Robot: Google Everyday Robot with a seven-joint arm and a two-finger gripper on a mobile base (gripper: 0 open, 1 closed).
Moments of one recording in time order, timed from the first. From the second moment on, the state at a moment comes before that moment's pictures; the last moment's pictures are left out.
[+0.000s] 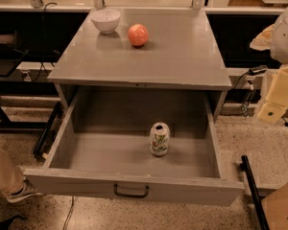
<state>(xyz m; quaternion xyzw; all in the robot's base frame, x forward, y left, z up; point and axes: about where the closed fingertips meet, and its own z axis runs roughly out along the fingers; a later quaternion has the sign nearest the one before) 0.438 -0.215 0.983 -0.60 0.78 -0.04 0.17</state>
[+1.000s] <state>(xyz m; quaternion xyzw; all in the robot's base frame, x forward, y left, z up) 0.451 -0.155 0.917 -0.59 0.77 0.09 0.25</state>
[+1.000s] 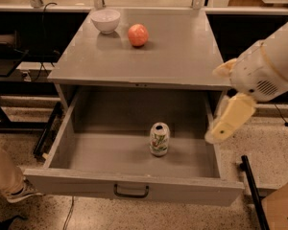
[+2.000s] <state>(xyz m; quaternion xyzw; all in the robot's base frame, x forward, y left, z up) 0.471 -0.097 0.876 -0.54 0.76 0.19 0.31</state>
